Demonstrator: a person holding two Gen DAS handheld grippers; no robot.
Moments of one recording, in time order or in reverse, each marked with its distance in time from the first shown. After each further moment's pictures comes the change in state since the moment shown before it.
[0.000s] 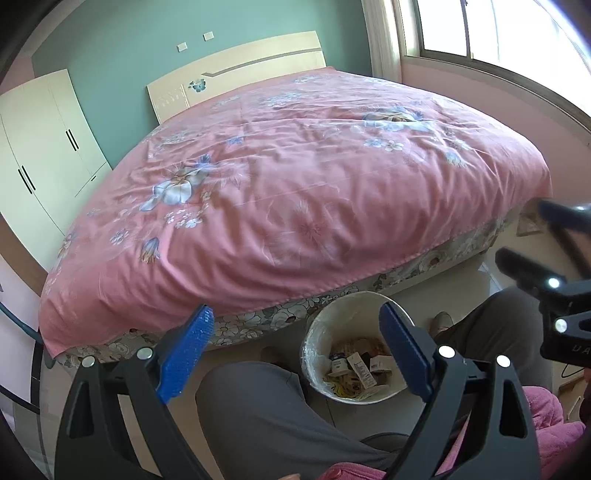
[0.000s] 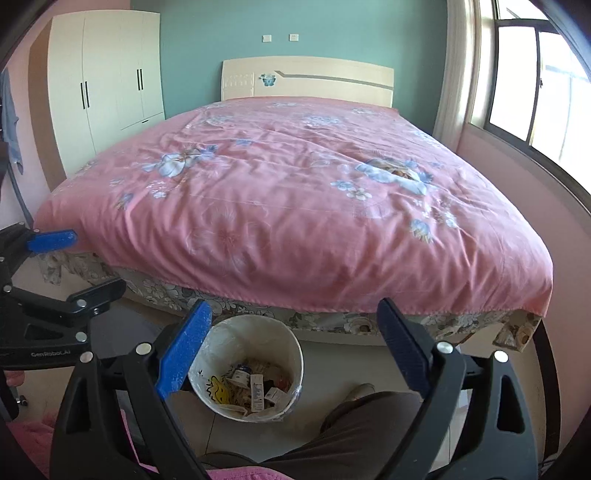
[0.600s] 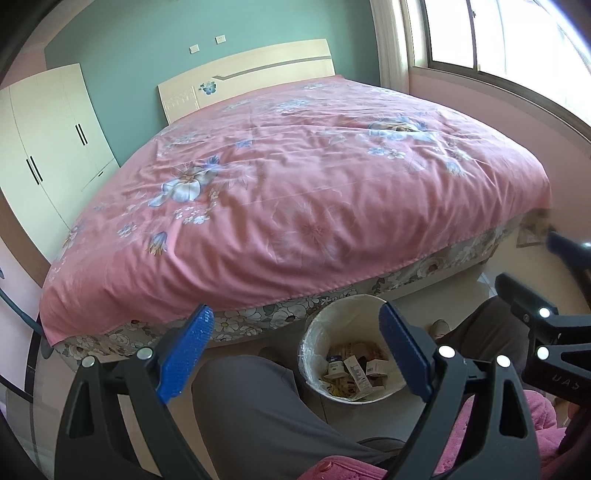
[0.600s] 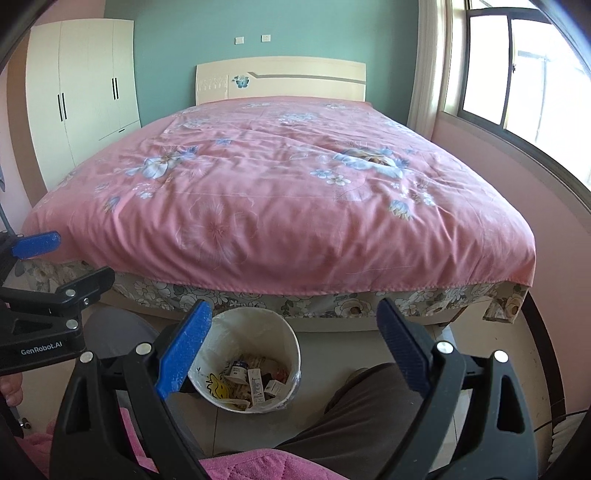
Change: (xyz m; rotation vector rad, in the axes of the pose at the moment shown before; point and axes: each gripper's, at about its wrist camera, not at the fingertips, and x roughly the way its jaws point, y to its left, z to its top) left arm -0.015 0.003 -0.013 -0.041 -0.028 -0.001; right arm -0.020 0.014 -0.024 0.063 -0.022 -0.090
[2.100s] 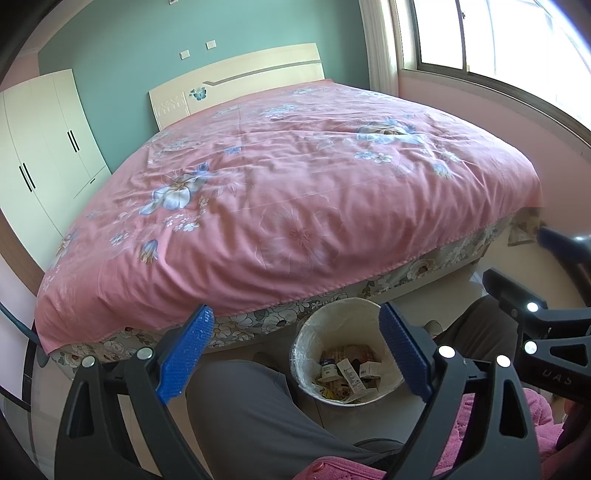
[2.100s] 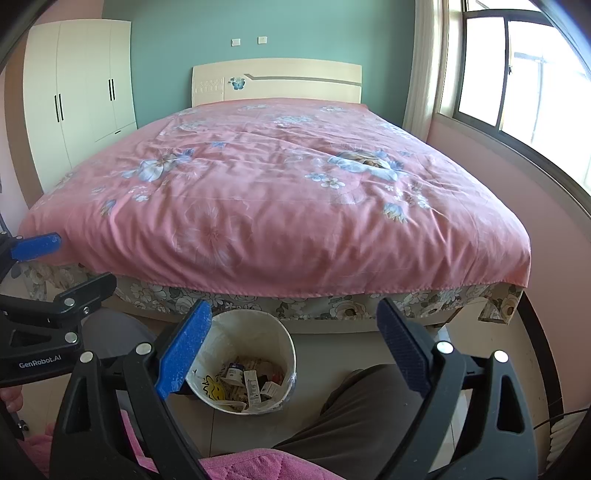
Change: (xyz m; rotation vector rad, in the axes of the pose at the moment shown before) left arm -0.005 -0.010 0.002 0.021 -0.011 -0.023; right arm -0.003 -0.001 0.004 0.002 0.001 -0.016
